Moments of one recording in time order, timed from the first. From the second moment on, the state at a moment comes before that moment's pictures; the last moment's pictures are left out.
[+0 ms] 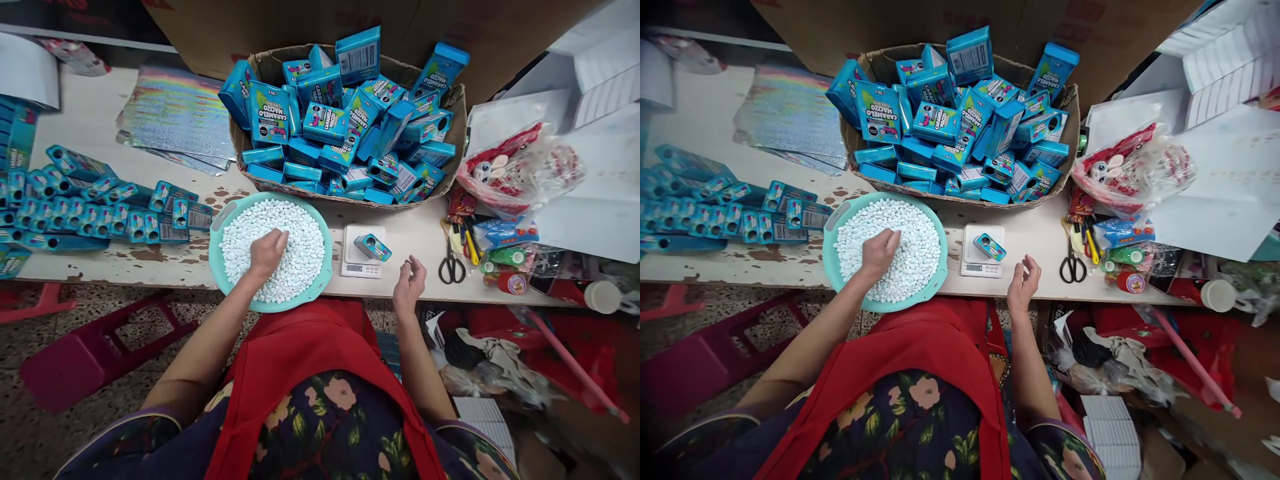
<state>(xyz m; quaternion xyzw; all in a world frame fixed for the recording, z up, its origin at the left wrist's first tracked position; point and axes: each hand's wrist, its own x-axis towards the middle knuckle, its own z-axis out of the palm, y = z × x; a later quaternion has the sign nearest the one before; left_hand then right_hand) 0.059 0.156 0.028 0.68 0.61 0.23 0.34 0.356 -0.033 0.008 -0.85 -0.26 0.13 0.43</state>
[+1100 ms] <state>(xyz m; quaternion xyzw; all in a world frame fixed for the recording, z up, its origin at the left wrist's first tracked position) 0.102 0.144 0.131 0.30 0.47 0.55 0.62 0.217 0.063 0.098 -0.64 -0.63 0.21 0.39</state>
